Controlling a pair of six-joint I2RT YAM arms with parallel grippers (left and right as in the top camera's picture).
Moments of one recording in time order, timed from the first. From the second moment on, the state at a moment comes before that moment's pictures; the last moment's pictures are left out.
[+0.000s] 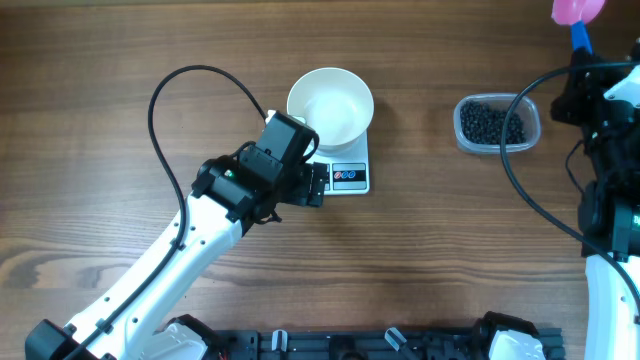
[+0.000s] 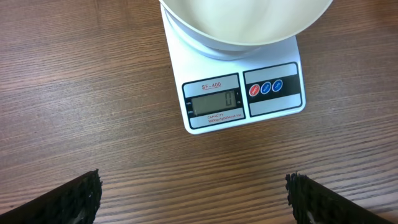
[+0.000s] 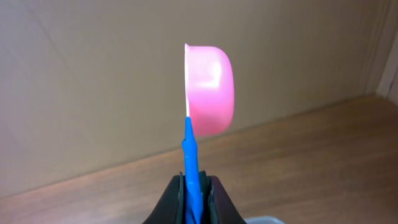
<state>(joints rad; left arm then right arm) -0.60 1.37 1.14 -0.89 -0.13 -0.38 -0.26 1.05 1.10 -0.28 -0.21 0.23</state>
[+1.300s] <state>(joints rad) -0.60 1.37 1.14 -0.89 -0.13 -0.38 -0.26 1.28 1.10 -0.72 -0.11 -0.31</state>
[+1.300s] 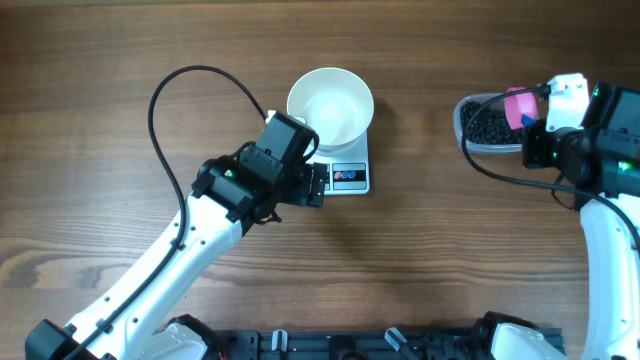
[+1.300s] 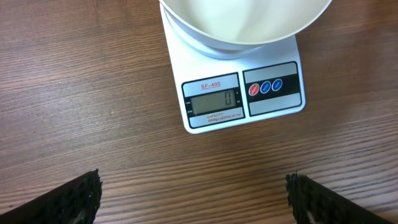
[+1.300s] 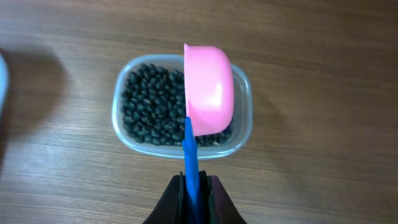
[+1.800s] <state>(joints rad) -0.60 1.37 1.14 -0.89 -0.13 -0.38 -0.26 1.44 1.10 -0.71 -0.03 -0.32</state>
